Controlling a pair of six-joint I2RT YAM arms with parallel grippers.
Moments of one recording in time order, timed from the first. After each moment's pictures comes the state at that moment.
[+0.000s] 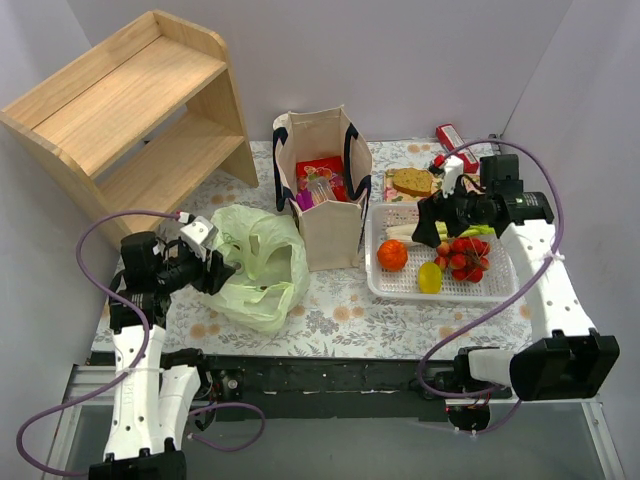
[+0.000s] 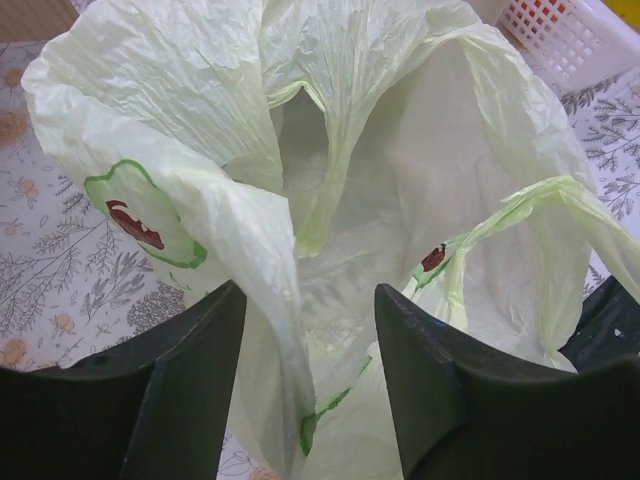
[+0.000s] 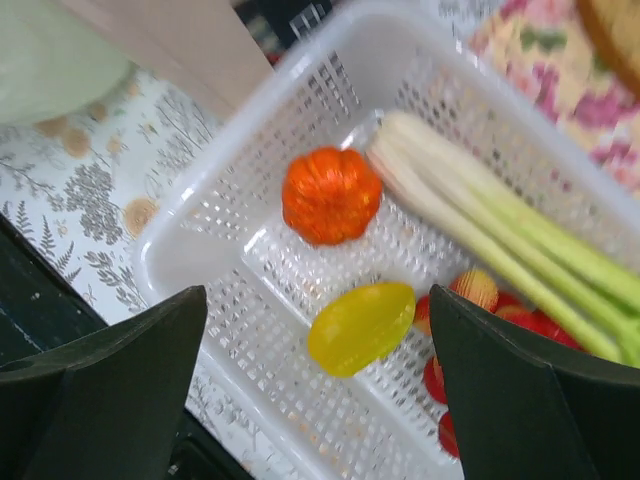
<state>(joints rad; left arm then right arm) 0.13 0.67 0.79 -0.73 0.75 0.41 0.09 1.26 1.27 -0.96 -0.55 -0.38</state>
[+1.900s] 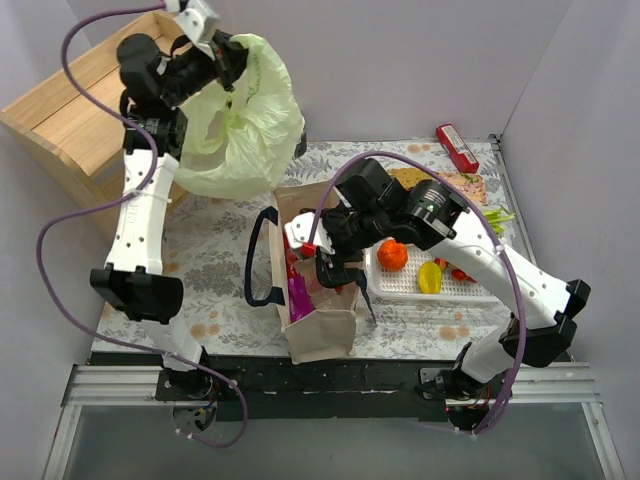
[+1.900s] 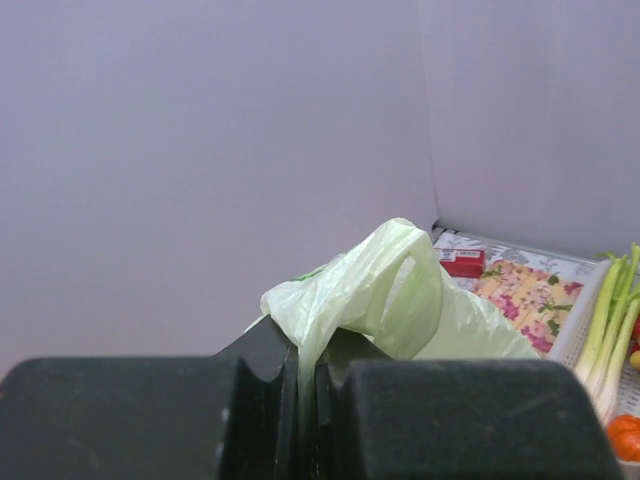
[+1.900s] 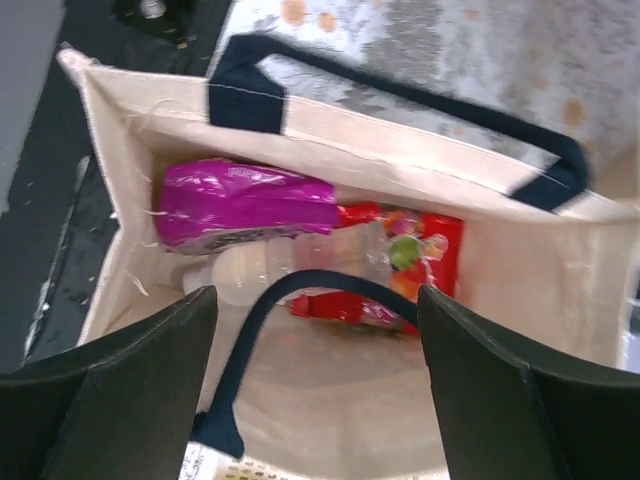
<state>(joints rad) -0.09 1.70 2.13 -0.06 0.78 0.02 1.03 1.53 1.86 -1.19 -0.51 -0.85</state>
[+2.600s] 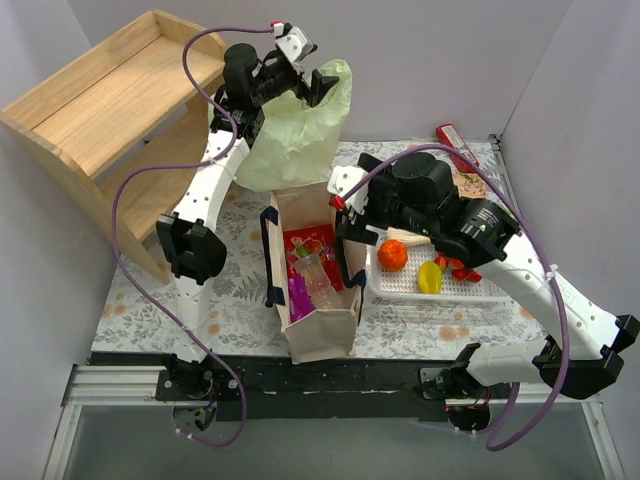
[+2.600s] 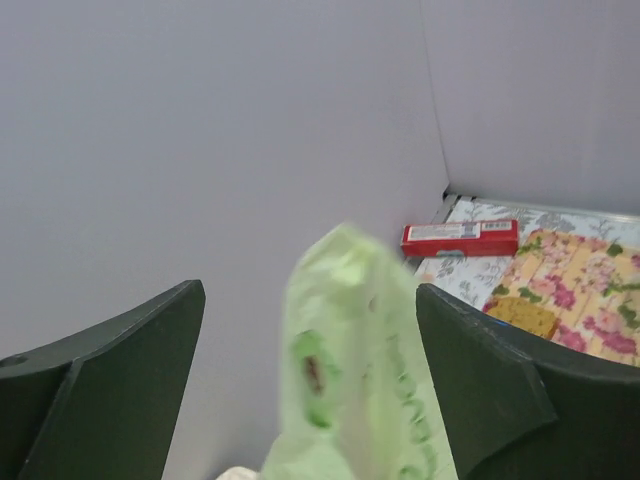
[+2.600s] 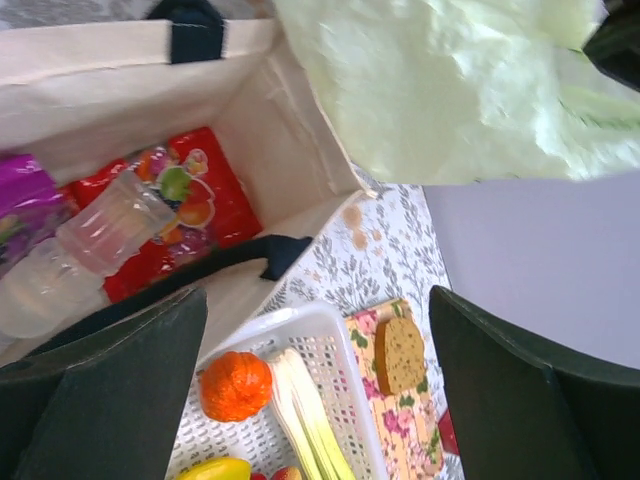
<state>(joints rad) -0.33 2.19 2.44 -0.02 0.66 0.23 0.93 1.26 1.62 -0.79 -0.02 -0.66</state>
